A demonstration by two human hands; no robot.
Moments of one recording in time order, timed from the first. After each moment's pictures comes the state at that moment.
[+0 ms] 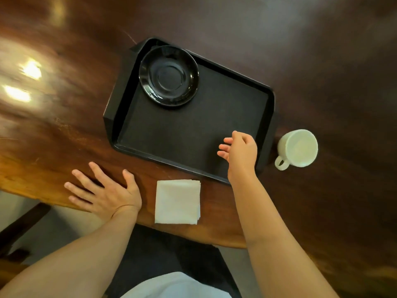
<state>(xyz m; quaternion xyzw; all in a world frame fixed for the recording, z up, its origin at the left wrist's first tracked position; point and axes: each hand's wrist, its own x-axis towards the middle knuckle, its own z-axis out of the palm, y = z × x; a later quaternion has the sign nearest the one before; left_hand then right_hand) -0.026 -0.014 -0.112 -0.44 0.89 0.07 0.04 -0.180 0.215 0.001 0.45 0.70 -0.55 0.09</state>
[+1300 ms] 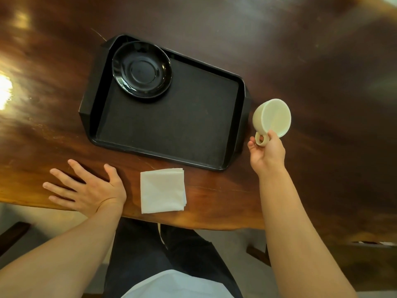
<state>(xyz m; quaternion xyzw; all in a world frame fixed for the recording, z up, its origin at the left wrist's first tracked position) -0.026 -0.012 -0.115 -0.44 0.89 0.09 0.01 -0.151 0.332 0.024 0.55 0.44 -0.71 -0.05</state>
